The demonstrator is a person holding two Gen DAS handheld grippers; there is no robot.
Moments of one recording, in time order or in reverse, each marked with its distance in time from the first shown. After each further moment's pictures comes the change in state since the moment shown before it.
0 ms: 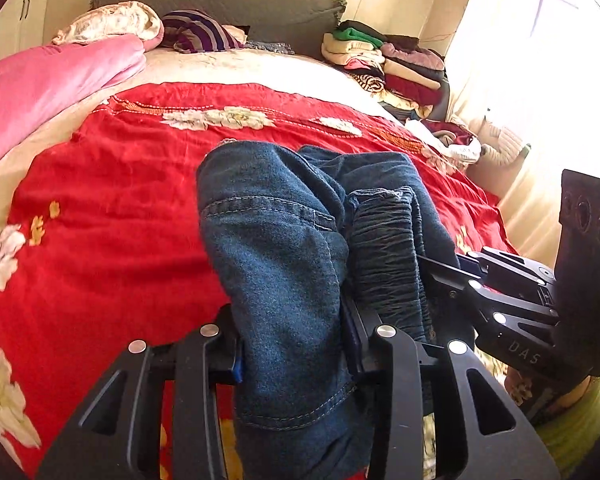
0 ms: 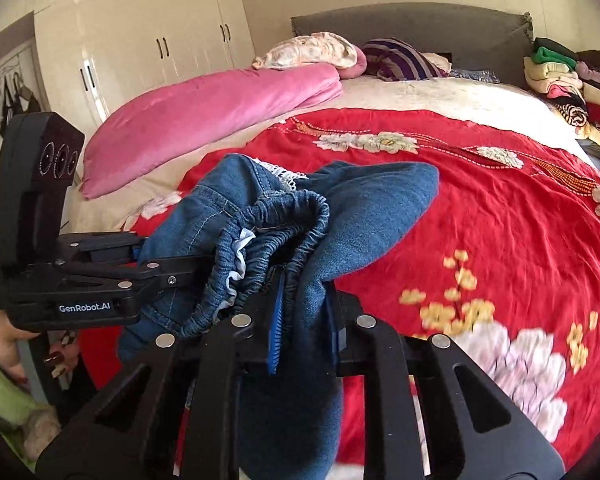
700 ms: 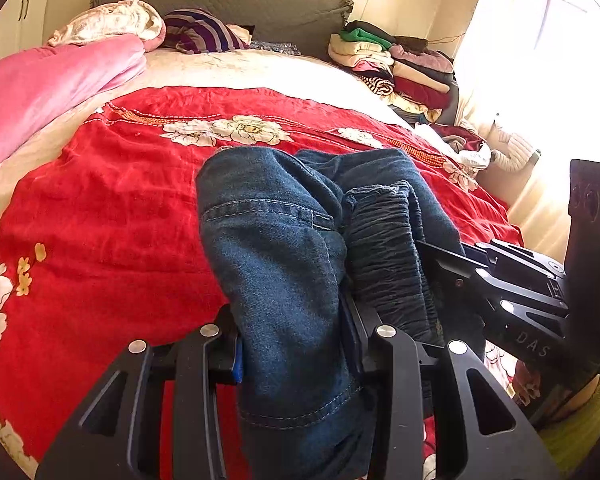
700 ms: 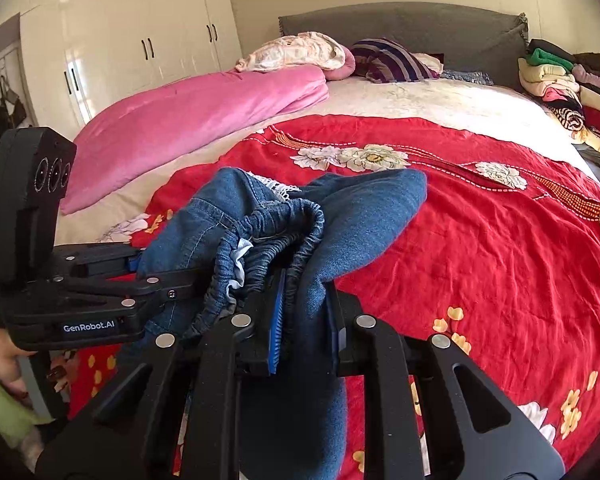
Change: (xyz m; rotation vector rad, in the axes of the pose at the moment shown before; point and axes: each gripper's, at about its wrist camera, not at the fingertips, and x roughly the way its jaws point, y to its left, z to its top) left arm 0.041 0.026 0.039 -0.002 0.004 0.009; right arm 0.041 -0.020 0.038 0.006 0.007 -0.045
